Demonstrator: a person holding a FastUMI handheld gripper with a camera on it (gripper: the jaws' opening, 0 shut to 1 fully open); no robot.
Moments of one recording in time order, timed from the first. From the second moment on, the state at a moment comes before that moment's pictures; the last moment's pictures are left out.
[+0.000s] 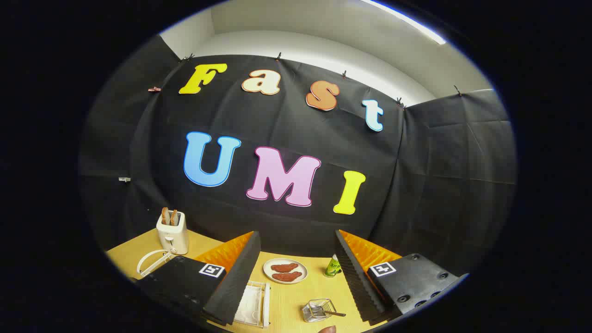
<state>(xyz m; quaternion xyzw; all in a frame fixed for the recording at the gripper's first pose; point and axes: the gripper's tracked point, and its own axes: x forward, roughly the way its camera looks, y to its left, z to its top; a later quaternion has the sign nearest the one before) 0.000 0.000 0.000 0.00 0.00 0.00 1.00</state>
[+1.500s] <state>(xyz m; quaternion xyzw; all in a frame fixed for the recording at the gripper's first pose) 0.018 0.106 -0.062 0.04 0.17 0.14 0.98</state>
